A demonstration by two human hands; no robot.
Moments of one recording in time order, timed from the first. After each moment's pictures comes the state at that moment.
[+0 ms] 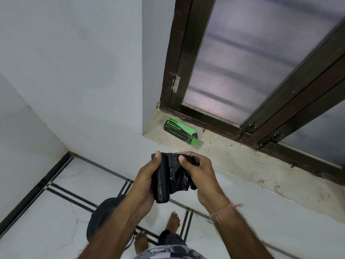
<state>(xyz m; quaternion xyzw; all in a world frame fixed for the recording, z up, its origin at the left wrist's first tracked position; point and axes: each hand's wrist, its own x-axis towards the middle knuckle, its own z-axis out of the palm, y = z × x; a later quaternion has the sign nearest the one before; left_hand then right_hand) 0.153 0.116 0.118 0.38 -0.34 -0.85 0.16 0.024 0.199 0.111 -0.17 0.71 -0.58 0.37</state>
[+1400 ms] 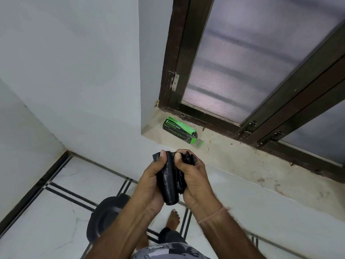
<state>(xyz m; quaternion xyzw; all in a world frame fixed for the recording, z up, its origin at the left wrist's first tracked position) 0.138 0.123 0.125 0.39 -0.19 -0.89 0.18 0.055 0.181 0.134 -0.04 0.54 -0.73 0.42</state>
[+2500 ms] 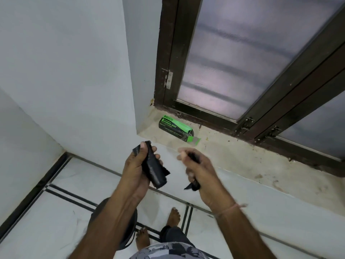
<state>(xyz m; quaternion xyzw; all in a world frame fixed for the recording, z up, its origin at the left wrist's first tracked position) 0.132 0.084 0.092 0.35 -0.24 -0.86 0.29 0.005 0.214 0.115 -0.15 0.66 -0.60 0.42</state>
